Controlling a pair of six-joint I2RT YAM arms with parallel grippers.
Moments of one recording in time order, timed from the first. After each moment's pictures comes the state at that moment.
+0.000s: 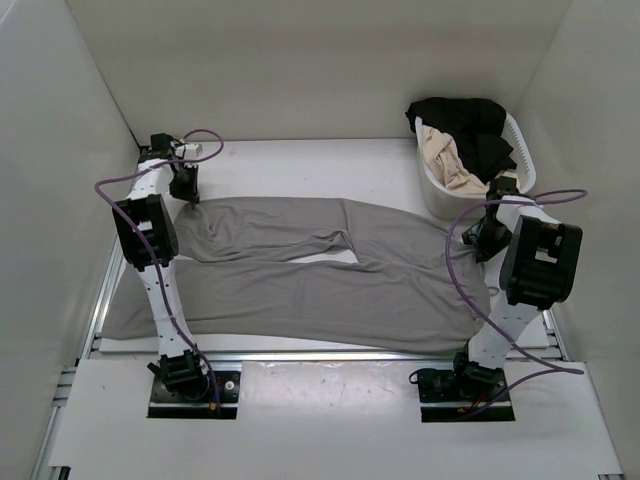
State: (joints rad) left arm 0.20 2.42 2.04 -0.74 0.22 0.30; right arm -0.22 1.87 1.23 -0.70 0.16 0.71
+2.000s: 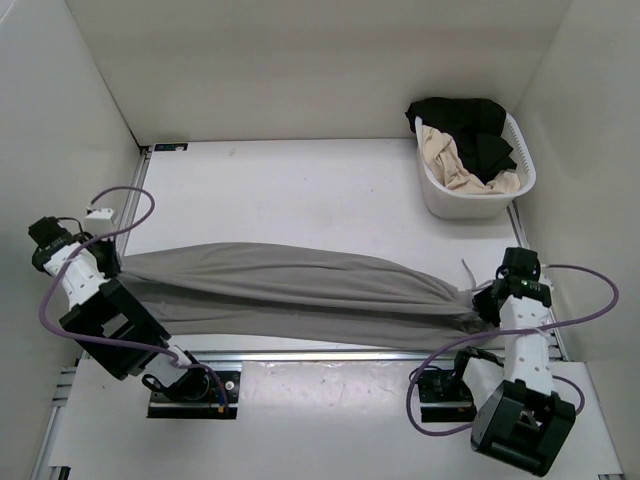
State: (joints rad) left arm 0.81 1.46 1.12 -0.72 0.39 0.77; right arm -0.31 0.87 0.61 -0.86 0.14 0.68
